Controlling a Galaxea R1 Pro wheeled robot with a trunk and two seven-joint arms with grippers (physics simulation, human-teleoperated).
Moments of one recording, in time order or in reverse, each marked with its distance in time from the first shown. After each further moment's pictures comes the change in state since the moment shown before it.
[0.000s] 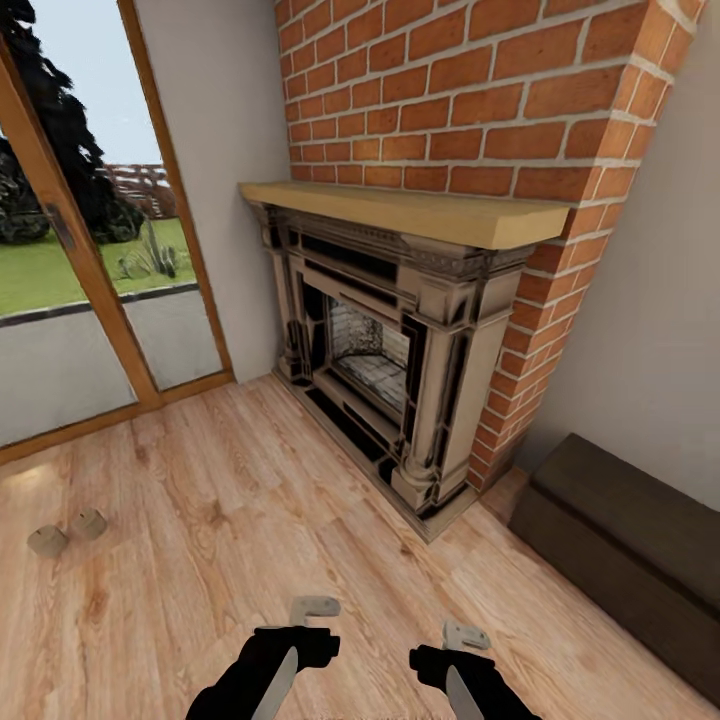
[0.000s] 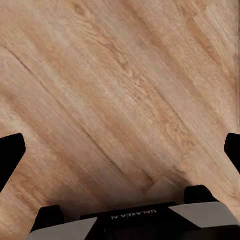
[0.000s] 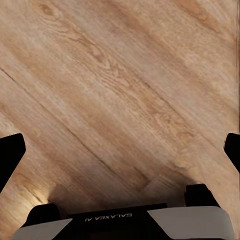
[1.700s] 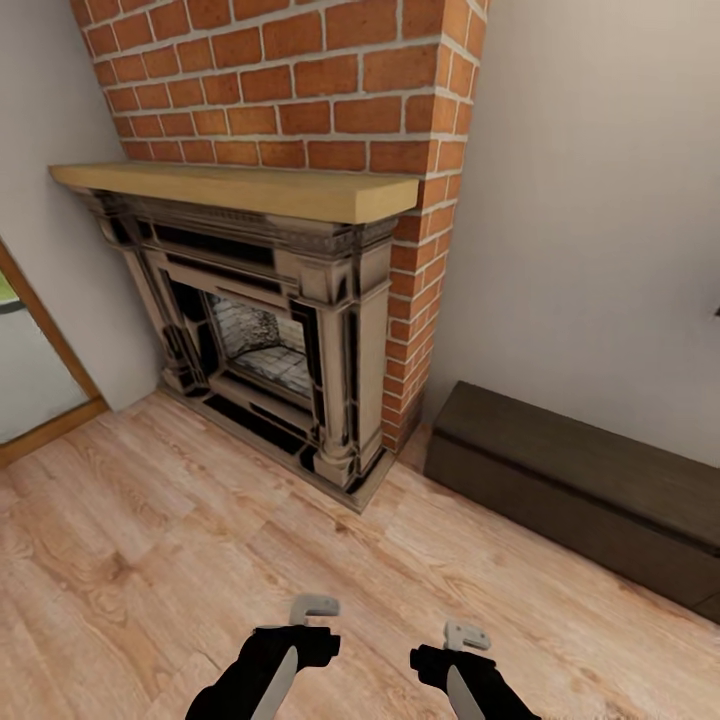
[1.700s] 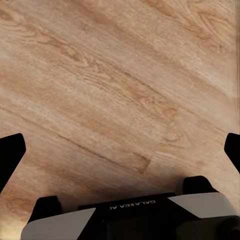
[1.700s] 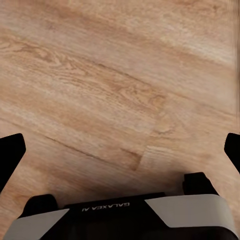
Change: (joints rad) left arm 0.000 0.001 0.000 -0.003 -0.002 0.000 -0.006; right arm 0.000 -0.001 -0.004 0.000 -0.001 -0.001 0.000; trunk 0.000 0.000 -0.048
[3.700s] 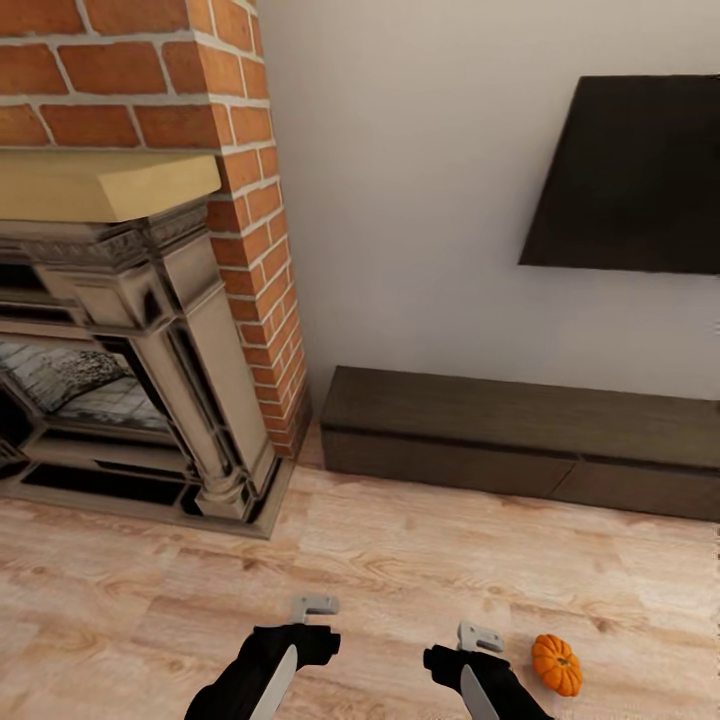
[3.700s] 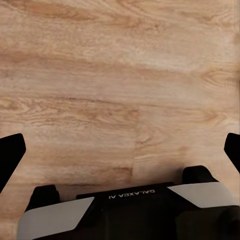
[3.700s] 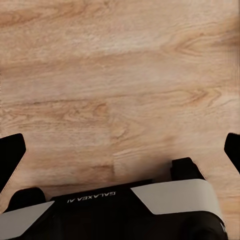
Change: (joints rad) left arm 0.000 0.002 0.000 -0.007 0.001 0.001 -0.003; right arm 0.000 -0.033 -0.029 0.000 0.000 0.006 0.006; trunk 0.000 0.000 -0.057
